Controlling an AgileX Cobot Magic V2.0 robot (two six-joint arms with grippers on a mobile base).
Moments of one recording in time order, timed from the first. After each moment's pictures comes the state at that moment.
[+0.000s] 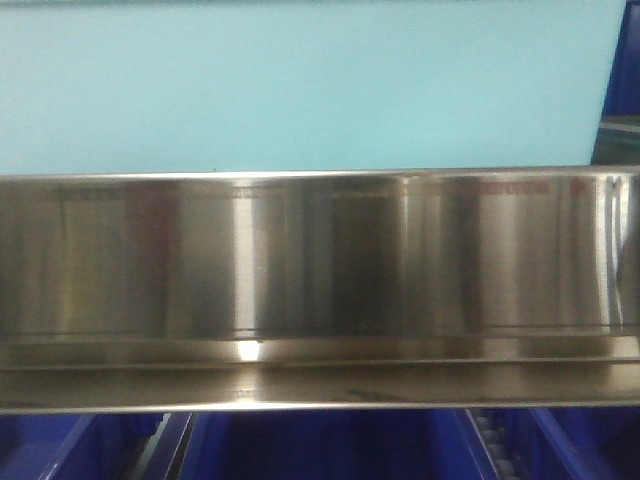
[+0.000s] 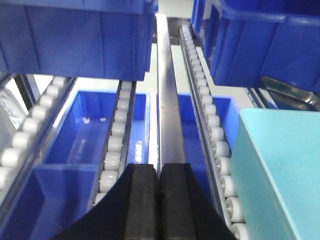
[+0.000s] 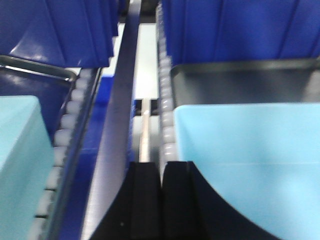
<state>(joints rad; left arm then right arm) 0.01 0.88 -0.96 0.03 0.58 -0.10 -0.08 0.96 -1.03 0.07 0.65 0.02</state>
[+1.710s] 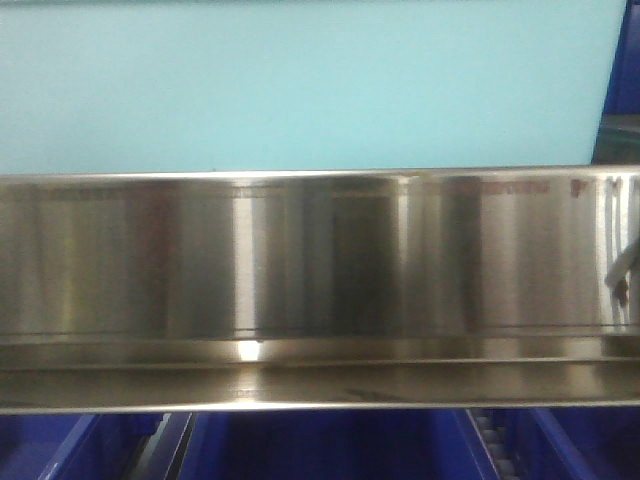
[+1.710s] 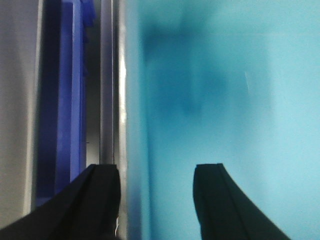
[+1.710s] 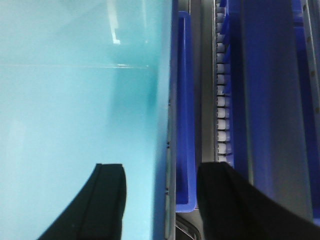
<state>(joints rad) -0.37 1.53 -1.39 0.12 1.07 -0.42 0.37 1.59 -1.47 -0.10 1.08 0.45</state>
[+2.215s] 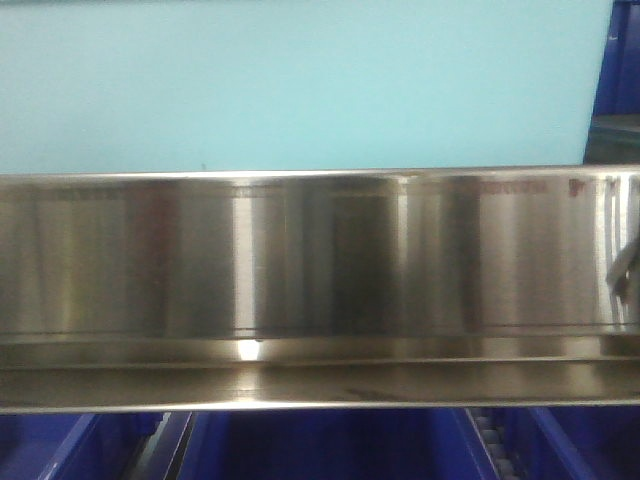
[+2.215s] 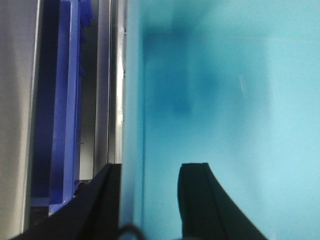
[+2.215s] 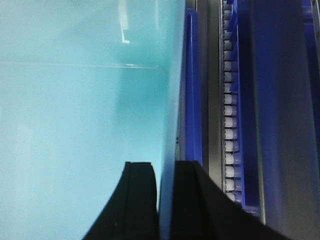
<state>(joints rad) -0.37 1.53 -1.39 0.11 1.06 -0.44 0.37 1.58 -1.47 -0.09 1.08 0.46</state>
